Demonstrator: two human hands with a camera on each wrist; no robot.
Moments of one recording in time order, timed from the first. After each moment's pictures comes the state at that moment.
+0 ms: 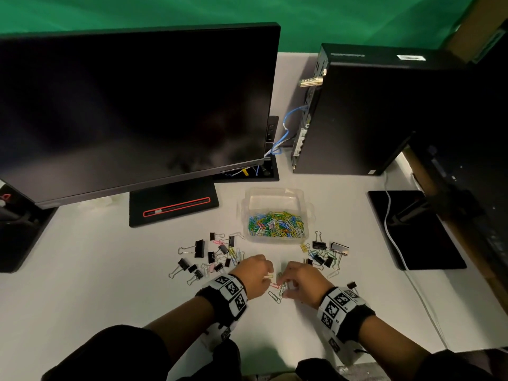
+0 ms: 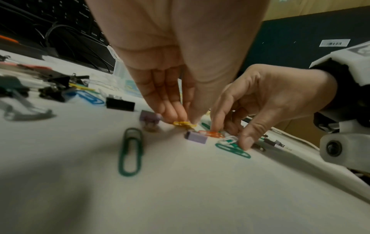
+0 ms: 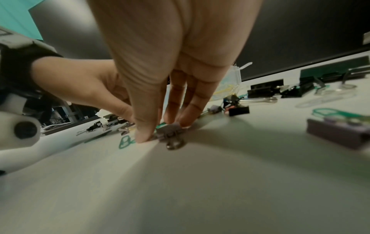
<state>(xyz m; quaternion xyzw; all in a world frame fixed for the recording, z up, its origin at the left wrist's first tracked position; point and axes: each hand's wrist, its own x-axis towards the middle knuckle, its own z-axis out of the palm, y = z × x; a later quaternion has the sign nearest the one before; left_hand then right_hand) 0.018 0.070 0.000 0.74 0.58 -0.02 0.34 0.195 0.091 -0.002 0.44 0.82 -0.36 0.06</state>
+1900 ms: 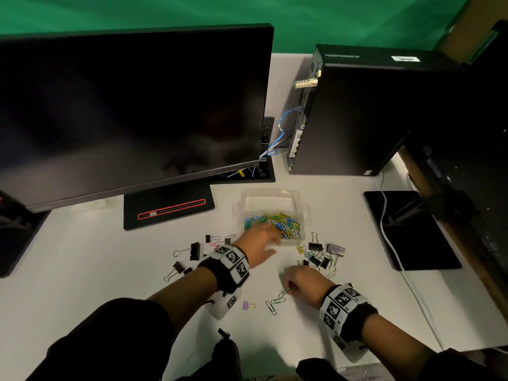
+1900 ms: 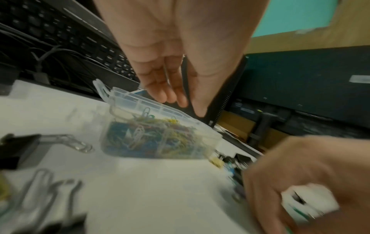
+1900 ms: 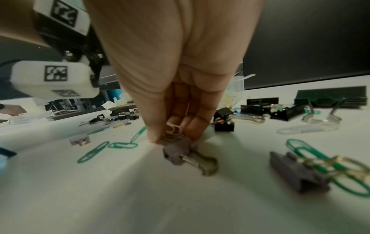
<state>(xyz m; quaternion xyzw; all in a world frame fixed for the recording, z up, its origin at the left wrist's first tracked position) 0.017 0.120 0.033 0.77 0.55 0.10 0.31 0.202 0.099 0.008 0.41 0.85 -0.32 0.13</state>
